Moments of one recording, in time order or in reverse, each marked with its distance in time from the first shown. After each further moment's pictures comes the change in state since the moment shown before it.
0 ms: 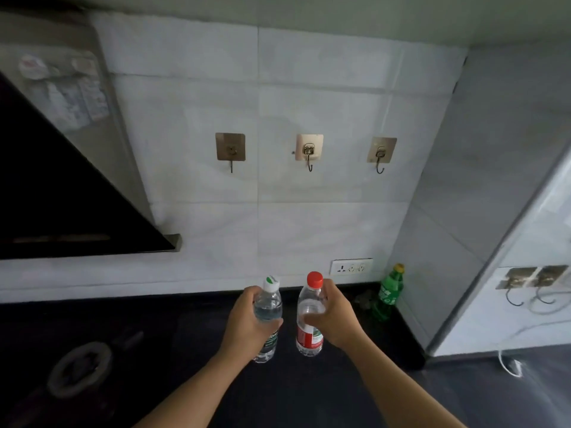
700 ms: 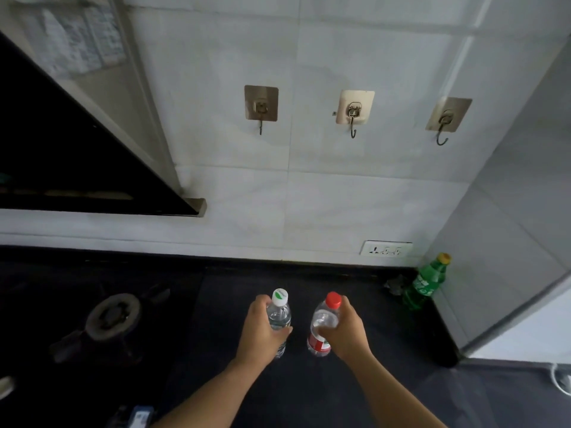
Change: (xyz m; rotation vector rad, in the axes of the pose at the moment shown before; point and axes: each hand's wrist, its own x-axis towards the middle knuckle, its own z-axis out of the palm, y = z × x) left_hand -0.013 -0.088 0.035 0.178 0.116 -0.180; right_hand 0.028 0.097 0.068 -0.052 -0.032 0.177
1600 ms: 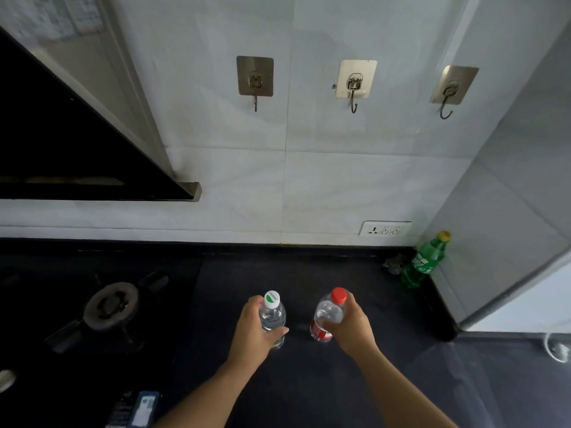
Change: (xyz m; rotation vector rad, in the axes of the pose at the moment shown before) left_hand -0.017 -0.046 -0.003 -0.005 -0.076 0.036; right_hand -0.014 0.026 0.009 0.009 -0.008 0.080
